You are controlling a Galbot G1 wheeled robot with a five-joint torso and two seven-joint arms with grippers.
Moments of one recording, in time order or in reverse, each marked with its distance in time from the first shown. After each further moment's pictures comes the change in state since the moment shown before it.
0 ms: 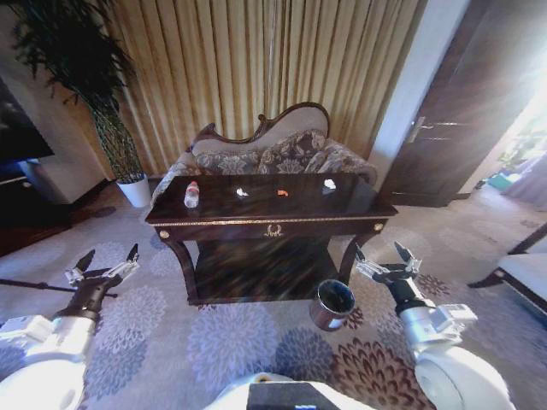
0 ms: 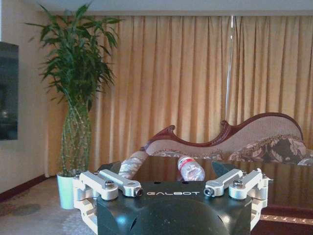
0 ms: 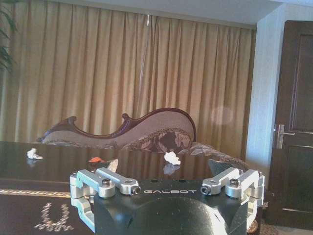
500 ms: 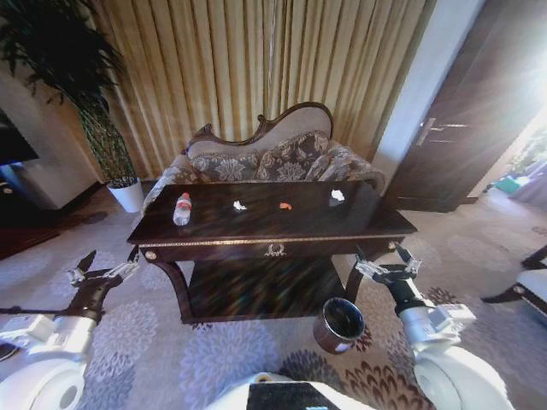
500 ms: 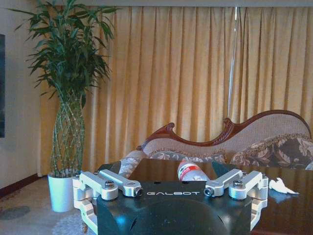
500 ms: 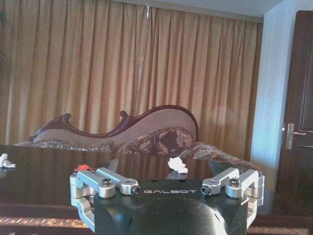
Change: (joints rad) left arm -0.005 0.000 0.002 0.013 0.000 -0.001 0.010; right arm 0.004 0.003 -0.002 -0.009 -0.003 0.002 0.000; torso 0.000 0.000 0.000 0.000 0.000
